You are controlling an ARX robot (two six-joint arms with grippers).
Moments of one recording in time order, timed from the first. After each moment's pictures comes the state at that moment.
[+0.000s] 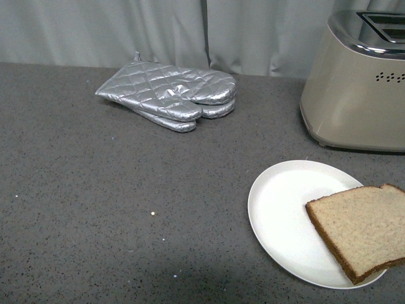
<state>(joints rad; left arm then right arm) 0.00 0.01 0.02 0.00 0.00 -0.01 0.00 0.00 0.01 0.00 0.00 0.00</state>
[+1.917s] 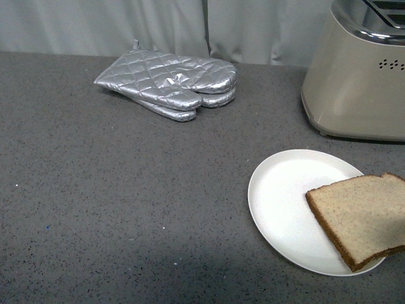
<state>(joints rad) 0.00 0.00 0.02 0.00 0.00 -0.01 0.21 1.82 0.09 0.98 0.37 0.96</state>
